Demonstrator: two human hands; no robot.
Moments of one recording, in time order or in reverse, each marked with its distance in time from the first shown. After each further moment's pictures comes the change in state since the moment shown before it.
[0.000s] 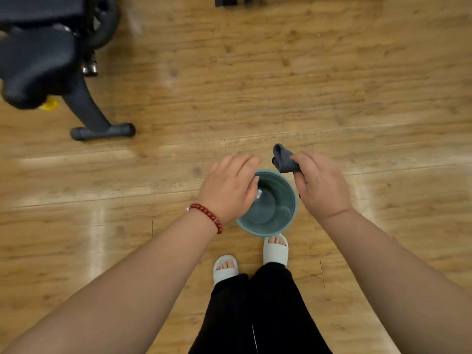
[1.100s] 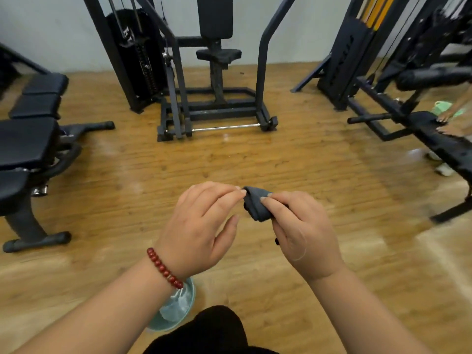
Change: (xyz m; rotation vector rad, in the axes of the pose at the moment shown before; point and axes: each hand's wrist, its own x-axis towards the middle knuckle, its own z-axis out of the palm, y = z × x) left_hand 0.159 0.383 -0.132 -0.025 0.483 0.476; right_hand -0.065 0.147 -0.406 -0.128 0.470 -0.270
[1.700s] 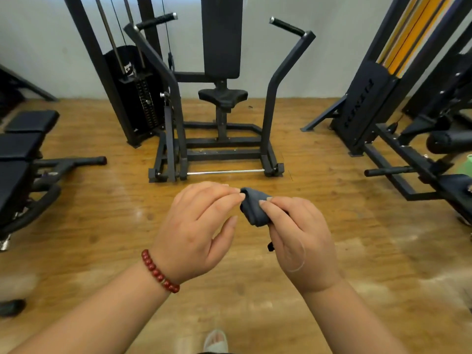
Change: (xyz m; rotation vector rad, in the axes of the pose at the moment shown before) left_hand 0.261 -0.203 0.132 0.067 0.104 0.023; right_hand 0.233 0.253 0.114 0.023 0.097 -0.039
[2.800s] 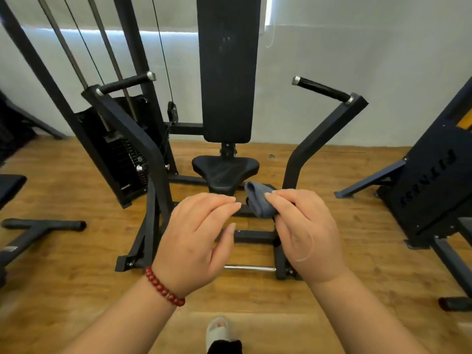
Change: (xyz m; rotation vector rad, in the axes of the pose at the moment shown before) left_hand 0.382 -0.411 0.318 0.163 0.058 -0.178; right_hand 0.405 0.480 0.303 0.093 0.015 -0.085
